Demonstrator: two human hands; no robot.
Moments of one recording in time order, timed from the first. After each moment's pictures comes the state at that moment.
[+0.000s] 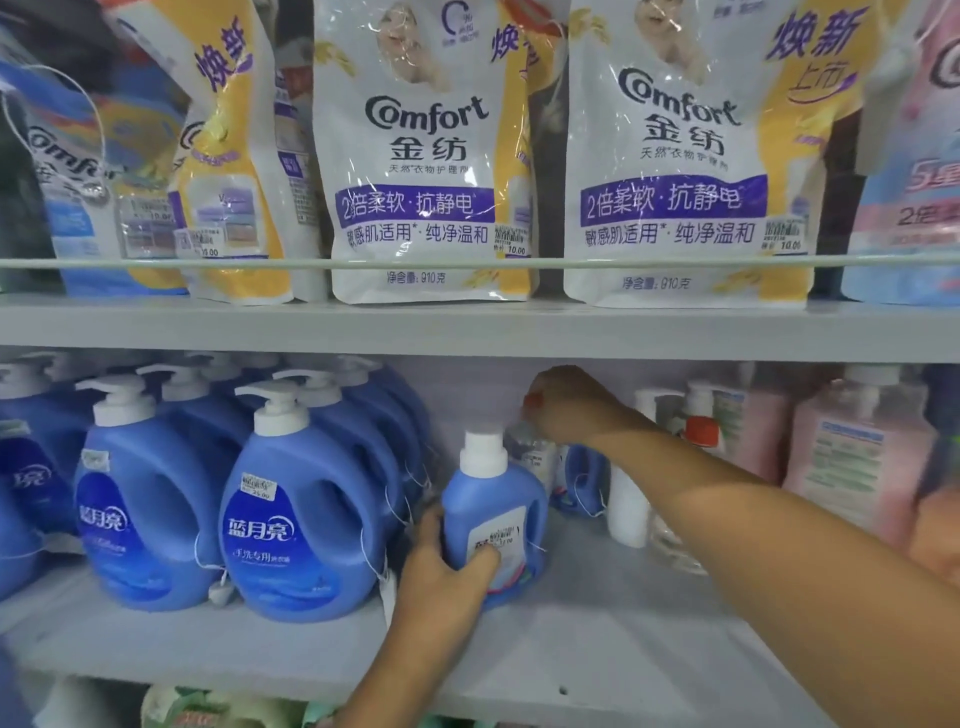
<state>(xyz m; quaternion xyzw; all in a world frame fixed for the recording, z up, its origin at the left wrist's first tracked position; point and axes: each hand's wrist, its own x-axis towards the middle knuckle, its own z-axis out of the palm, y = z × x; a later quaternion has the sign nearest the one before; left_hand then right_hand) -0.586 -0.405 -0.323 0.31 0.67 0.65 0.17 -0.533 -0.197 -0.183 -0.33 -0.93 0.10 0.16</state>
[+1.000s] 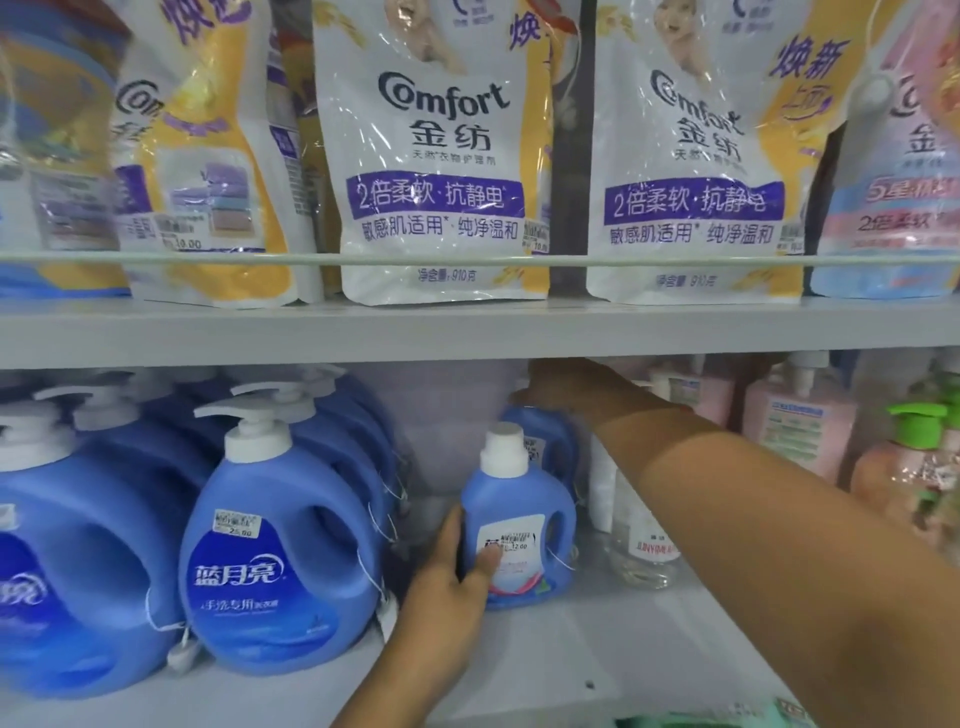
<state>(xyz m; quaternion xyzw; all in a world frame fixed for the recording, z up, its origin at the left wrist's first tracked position) -0.617 -0.401 -0.329 0.44 0.65 0.57 0.23 -0.530 -0.168 -0.173 -0.43 -0.89 0.03 0.12</state>
